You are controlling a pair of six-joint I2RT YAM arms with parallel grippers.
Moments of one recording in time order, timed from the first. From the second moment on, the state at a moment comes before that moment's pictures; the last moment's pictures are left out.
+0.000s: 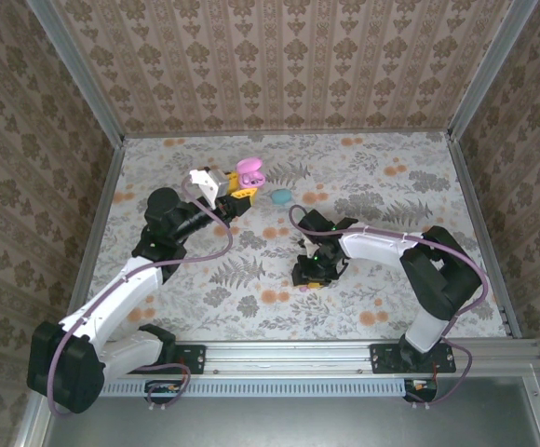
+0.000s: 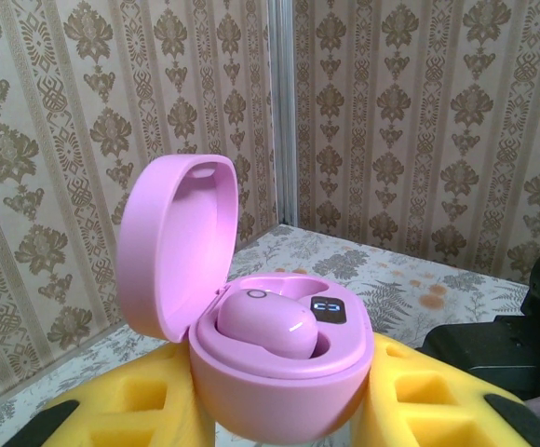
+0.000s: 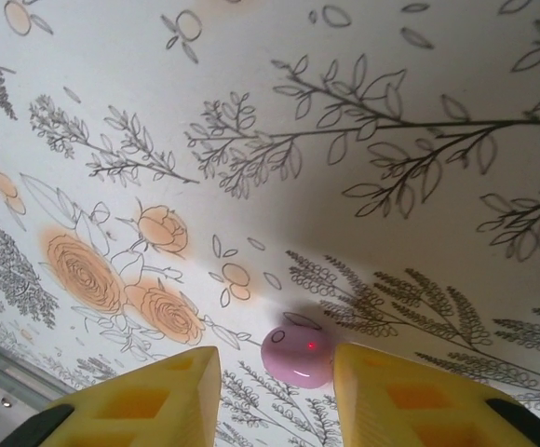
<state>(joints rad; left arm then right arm) -0.48 1.07 0.70 0.44 0.56 0.01 0.67 1.70 0.97 -0.66 -0.40 0.61</state>
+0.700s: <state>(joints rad) -0.48 1.07 0.70 0.44 0.56 0.01 0.75 1.71 0.99 -0.73 -0.36 0.61</state>
